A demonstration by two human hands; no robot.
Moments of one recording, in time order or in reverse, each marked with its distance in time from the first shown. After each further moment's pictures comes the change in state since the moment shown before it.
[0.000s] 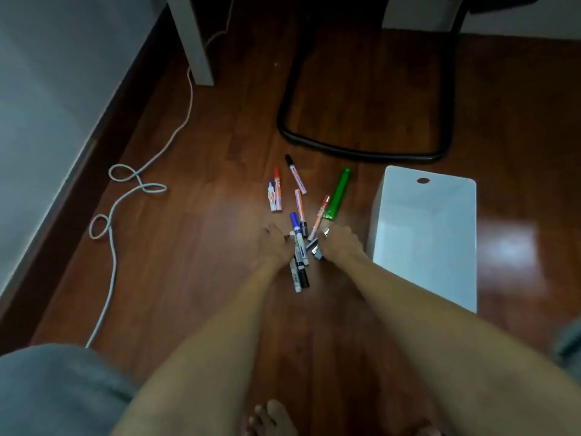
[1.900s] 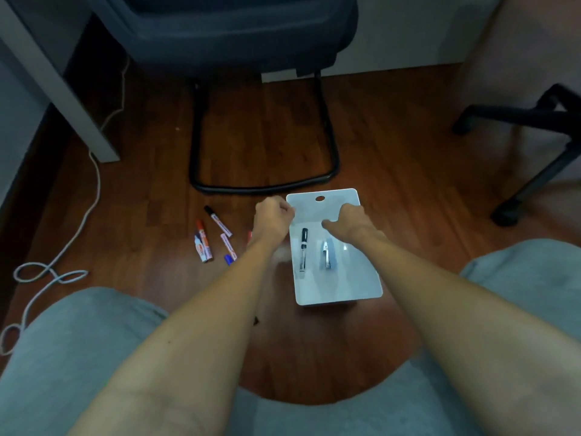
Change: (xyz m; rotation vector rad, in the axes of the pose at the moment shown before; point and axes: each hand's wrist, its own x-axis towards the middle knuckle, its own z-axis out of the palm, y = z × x) left_hand -0.039 0.199 -0.003 -0.165 0.062 0.498; right_hand -0.017 0.107 -0.167 0.128 0.237 0.107
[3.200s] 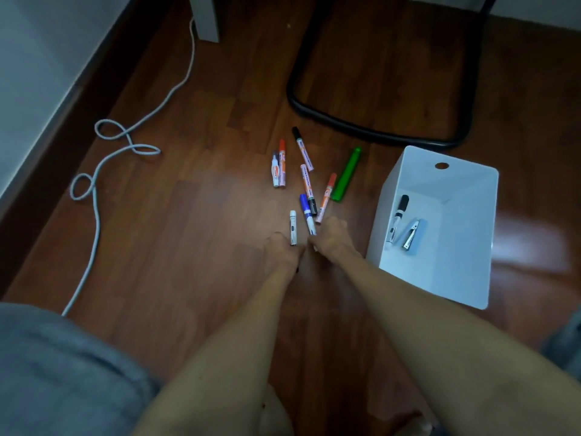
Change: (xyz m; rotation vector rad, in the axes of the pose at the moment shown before) left_hand -0.100 -0.201 0.010 -0.210 0.128 -0.694; right_hand -0.031 -0.065 0.227 -0.032 -0.256 -0.186
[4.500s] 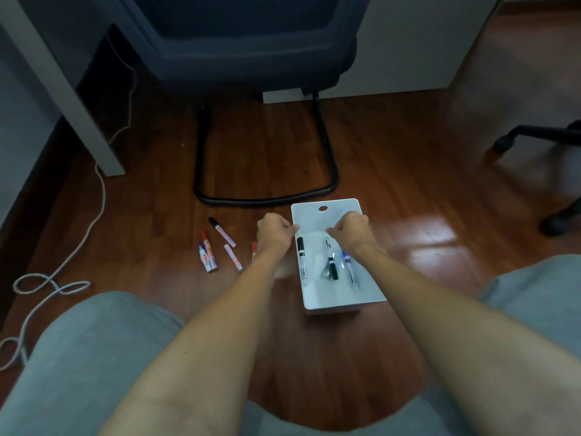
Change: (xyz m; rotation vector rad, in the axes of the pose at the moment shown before) left_hand -0.051 0.196 0.031 0.133 -0.137 0.566; right_hand -0.052 0.060 -0.206 0.170 0.446 0.208
